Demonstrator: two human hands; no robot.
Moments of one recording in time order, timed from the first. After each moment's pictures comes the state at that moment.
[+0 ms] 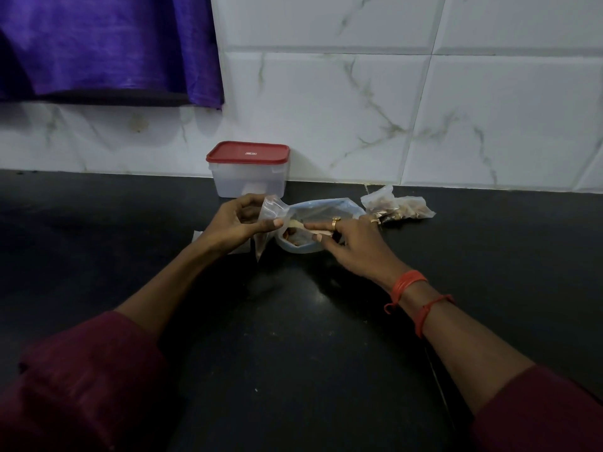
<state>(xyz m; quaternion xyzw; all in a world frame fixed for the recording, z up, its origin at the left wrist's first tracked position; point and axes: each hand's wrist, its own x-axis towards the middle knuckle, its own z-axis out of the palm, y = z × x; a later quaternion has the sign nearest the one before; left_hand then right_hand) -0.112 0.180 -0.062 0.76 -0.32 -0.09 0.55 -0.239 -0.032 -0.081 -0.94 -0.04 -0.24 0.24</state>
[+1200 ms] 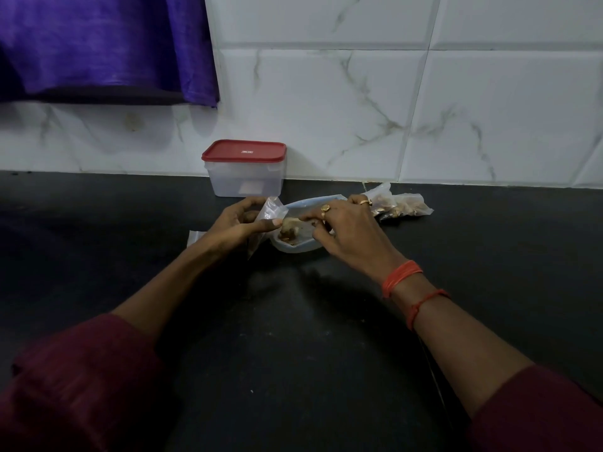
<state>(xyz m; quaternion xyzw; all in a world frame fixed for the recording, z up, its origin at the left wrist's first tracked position) -0.117 0.174 -0.066 0.74 -0.30 -0.16 0.58 -0.232 -0.024 -0.069 -0.94 -0.07 -0.33 0.09</state>
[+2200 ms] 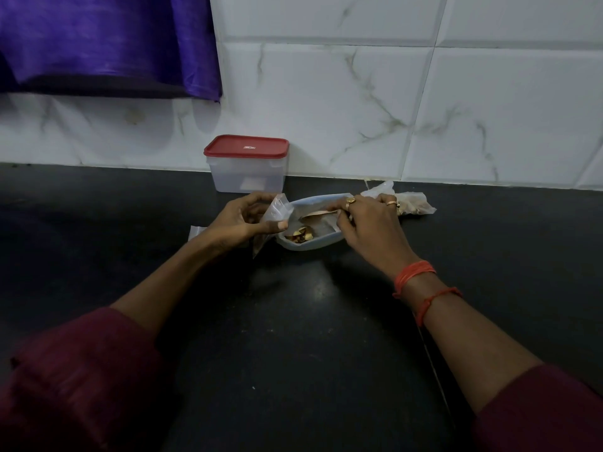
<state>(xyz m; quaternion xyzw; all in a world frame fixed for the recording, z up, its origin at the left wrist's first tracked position) -0.108 0.174 -0.068 0.74 -0.34 -0.16 0.56 -0.235 -0.047 -0.074 -0.93 0.02 -0.35 0.08</state>
